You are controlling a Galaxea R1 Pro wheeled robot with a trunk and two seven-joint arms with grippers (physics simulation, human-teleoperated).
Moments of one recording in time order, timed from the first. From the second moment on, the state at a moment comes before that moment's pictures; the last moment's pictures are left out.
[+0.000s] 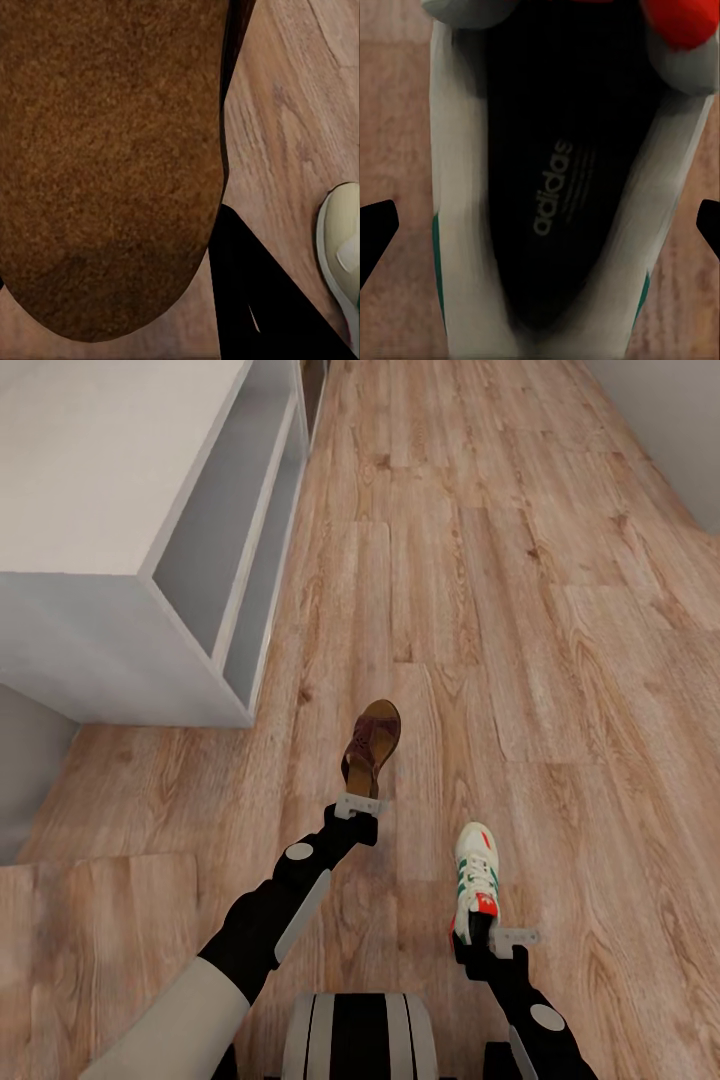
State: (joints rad) left arm -0.69 -0.15 -0.45 -1.04 0.23 0.28 0.01; right arm -0.20 0.01 -0.01 -1.07 -0.01 0.11 0.00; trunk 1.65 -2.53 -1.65
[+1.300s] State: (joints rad) left arm -0.69 -0.15 -0.45 -1.04 0.23 0.28 0.01; right arm -0.20 0.01 -0.01 -1.08 -0.01 0.10 0.00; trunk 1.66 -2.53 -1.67
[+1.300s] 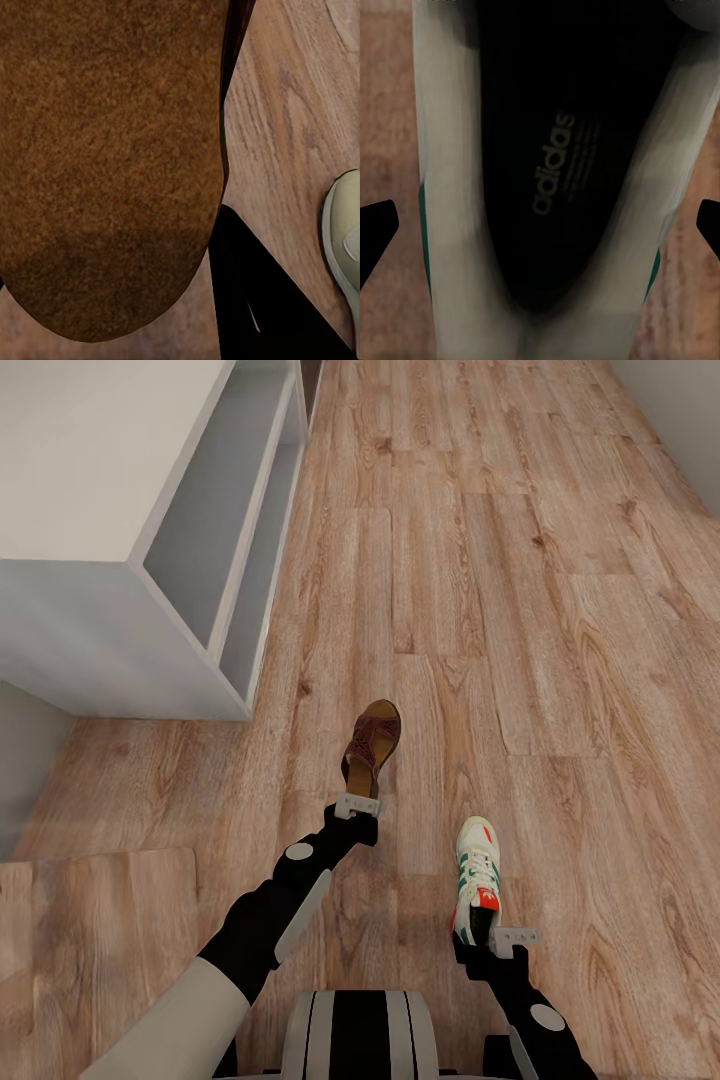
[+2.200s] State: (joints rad) left arm -0.69 -0.15 -0.45 -1.04 0.23 0.28 0.01; right arm -0.20 0.01 -0.01 -1.08 -0.01 0.10 0.00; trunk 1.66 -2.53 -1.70
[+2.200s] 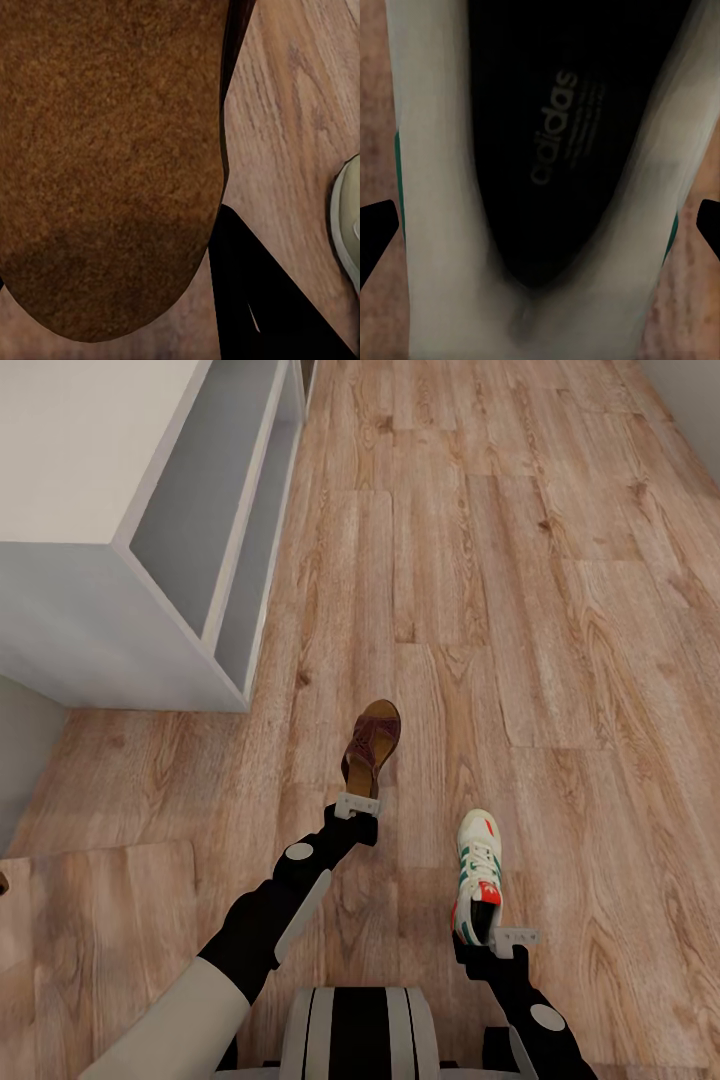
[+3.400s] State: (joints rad) left arm -0.69 -0.15 -0.45 -1.04 0.23 0.28 0.01; right arm -0.20 0.01 -0.02 -1.08 -0.01 0.10 0.00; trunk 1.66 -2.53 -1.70
